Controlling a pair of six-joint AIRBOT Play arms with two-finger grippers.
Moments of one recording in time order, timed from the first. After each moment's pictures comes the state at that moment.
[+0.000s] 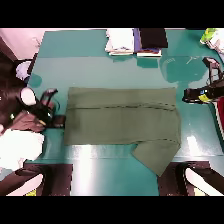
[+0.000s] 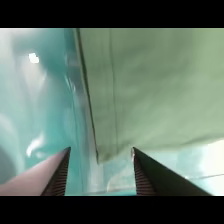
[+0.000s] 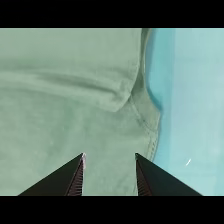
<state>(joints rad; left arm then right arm) -0.17 -1.03 0.76 1.40 -1.35 -1.68 -0.11 -0.99 1.04 -1.48 1.31 1.60</state>
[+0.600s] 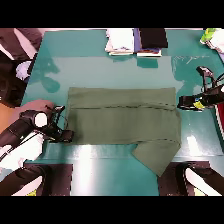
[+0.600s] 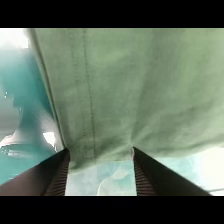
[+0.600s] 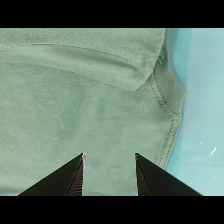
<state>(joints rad) -0.32 -0.97 0.54 1.36 -1.17 -1.80 -0.10 -0.96 0.96 -1.44 1.30 1.60</state>
